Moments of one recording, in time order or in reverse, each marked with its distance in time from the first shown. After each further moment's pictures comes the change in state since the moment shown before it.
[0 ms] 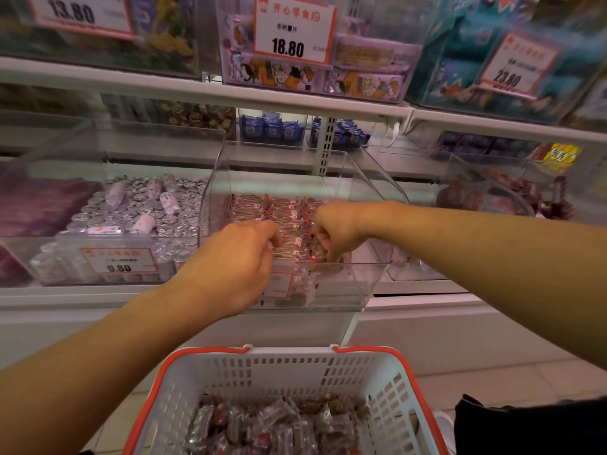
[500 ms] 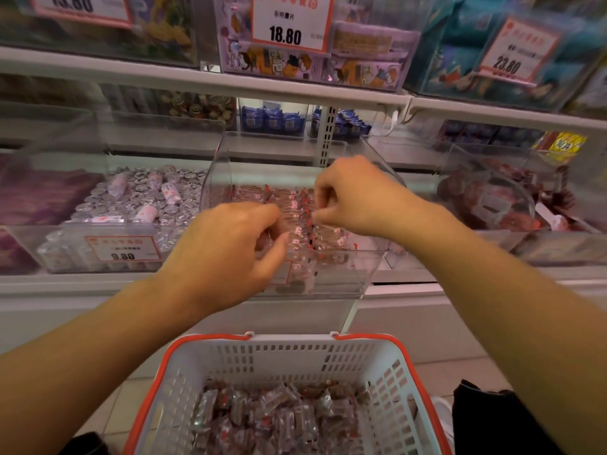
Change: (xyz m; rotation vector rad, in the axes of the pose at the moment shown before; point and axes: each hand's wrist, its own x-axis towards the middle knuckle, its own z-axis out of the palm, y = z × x) left_hand -0.015 0.012 -0.017 0.058 0.263 0.321; right_hand -0.066 -0.015 -0.011 0.215 0.580 -0.042
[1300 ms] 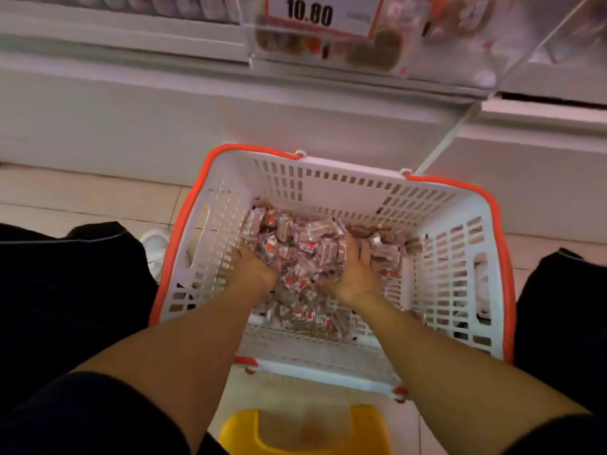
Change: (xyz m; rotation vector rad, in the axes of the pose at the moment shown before) left_hand -0.303 0.002 0.237 -0.216 -0.717 -1.665; right_hand -0.206 -0.020 0.426 0.457 -0.587 0.562
